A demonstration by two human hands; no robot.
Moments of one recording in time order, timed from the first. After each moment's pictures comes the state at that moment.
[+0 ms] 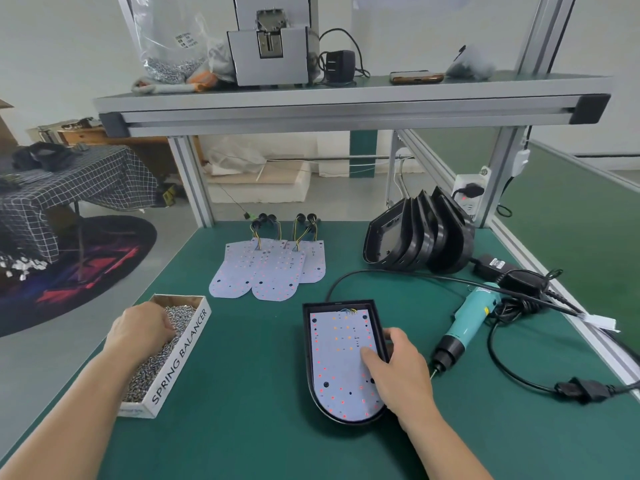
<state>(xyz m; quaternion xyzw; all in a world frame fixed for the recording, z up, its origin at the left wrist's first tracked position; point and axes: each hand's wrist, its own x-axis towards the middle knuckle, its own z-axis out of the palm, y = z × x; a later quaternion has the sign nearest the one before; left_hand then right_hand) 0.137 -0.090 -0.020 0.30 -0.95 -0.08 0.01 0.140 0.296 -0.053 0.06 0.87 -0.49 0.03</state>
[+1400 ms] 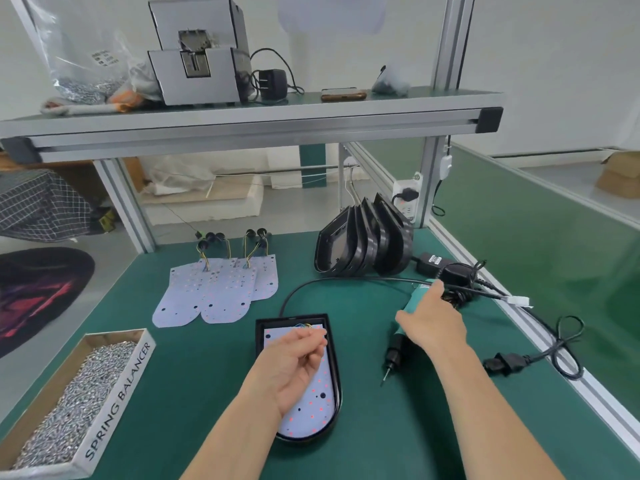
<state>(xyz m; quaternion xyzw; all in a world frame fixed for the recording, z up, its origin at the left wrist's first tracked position) 0.127 0.176 -0.018 0.20 -0.45 -0.86 -0.15 0.062 0.404 -0.027 0.22 0.94 -0.26 -0.02</state>
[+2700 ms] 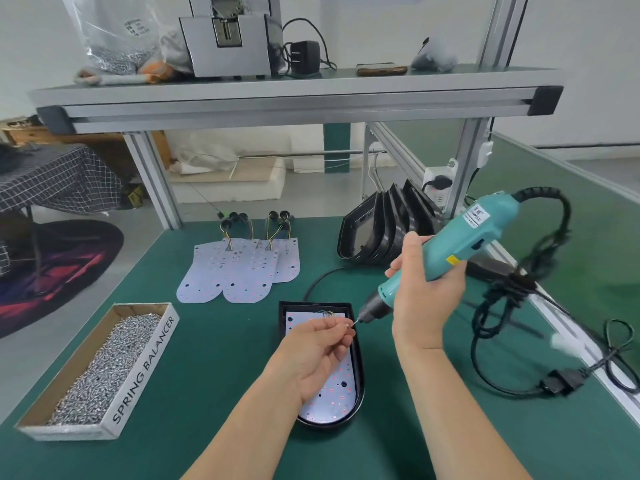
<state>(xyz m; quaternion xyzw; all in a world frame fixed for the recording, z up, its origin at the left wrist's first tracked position) 0.130 0.180 -0.019 0.19 -0.48 -0.84 -0.15 0.094 0.307 0.032 0.02 0.52 -0.76 -0.39</state>
